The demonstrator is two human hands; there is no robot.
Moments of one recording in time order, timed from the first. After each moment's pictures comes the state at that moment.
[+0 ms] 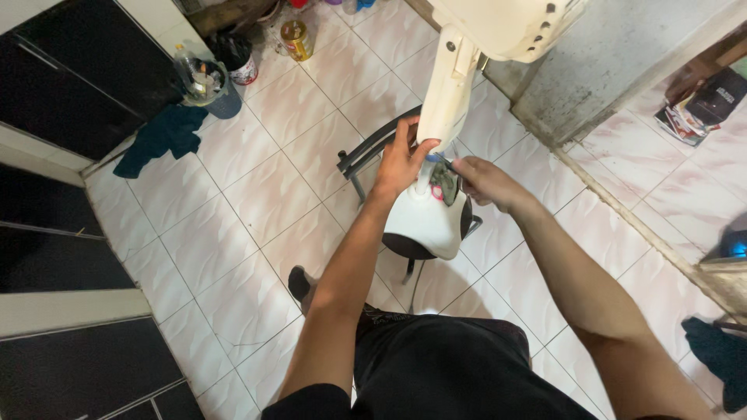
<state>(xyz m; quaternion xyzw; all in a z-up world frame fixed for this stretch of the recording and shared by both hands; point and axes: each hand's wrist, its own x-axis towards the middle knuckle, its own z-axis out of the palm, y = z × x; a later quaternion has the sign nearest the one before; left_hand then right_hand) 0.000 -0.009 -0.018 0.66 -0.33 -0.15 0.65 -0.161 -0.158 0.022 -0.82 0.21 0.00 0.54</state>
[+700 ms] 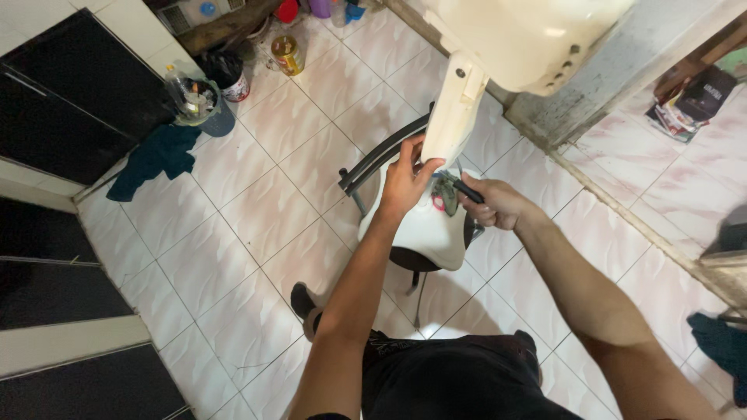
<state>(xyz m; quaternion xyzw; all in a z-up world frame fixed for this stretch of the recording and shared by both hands) 0.002 -0.007 -0.023 0.64 -0.34 -0.15 0.67 -0.149 -0.157 0.012 -0.72 0.28 0.02 0.64</state>
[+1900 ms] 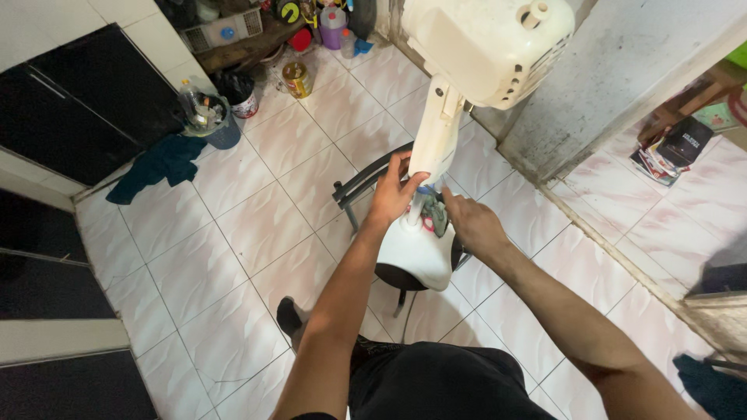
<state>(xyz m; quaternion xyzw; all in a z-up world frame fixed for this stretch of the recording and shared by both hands) 0.002 -0.008 -0.017 0.65 -0.32 -0.17 0.67 -0.175 -0.137 0.012 -0.98 0.00 -0.17 0.08</state>
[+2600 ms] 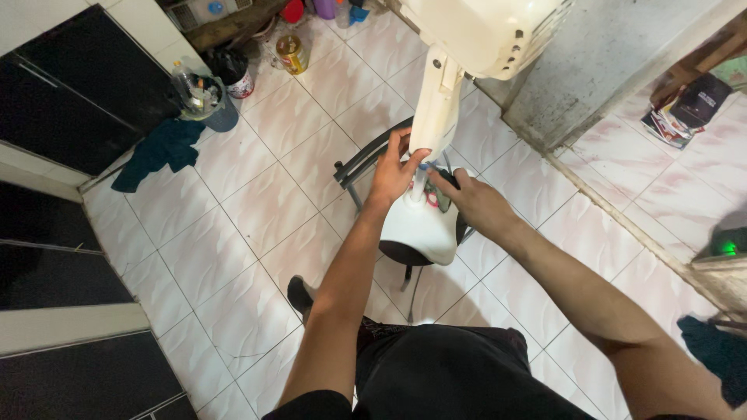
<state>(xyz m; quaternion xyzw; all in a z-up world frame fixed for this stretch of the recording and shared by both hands) 0.002 -0.007 -0.013 0.66 -0.32 -0.17 0.66 -0.181 -0.132 0.043 -0.99 -0.01 -0.09 0.06</state>
